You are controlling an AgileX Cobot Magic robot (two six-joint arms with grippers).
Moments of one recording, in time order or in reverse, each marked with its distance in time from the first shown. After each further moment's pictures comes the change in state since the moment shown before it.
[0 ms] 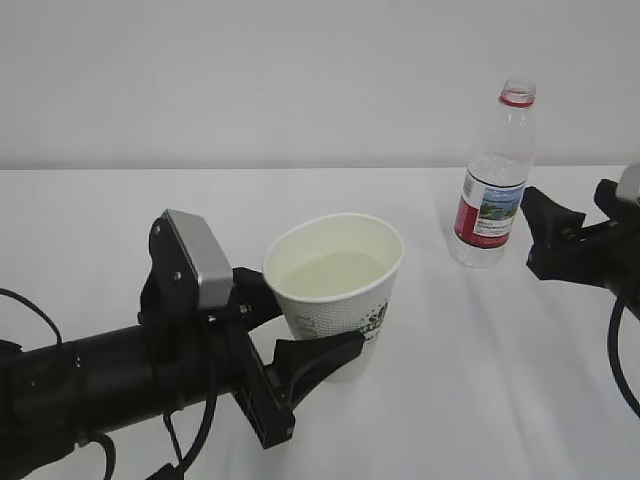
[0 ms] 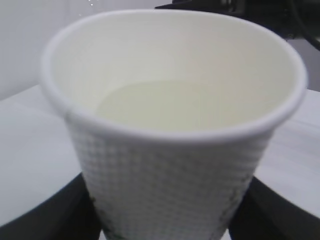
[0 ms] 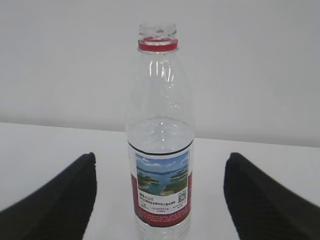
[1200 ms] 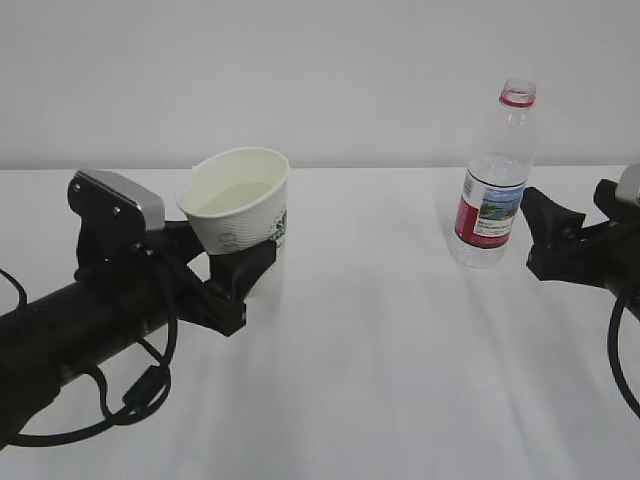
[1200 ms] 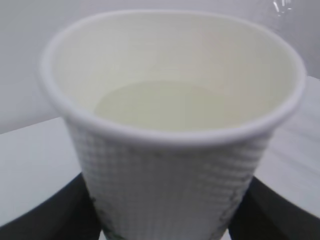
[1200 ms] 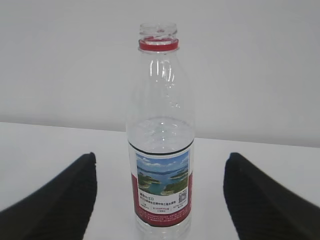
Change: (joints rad) left arm 0.123 0.000 0.000 -0.317 0.000 0.076; right arm 0.000 0.000 0.000 -0.002 0.000 0.000
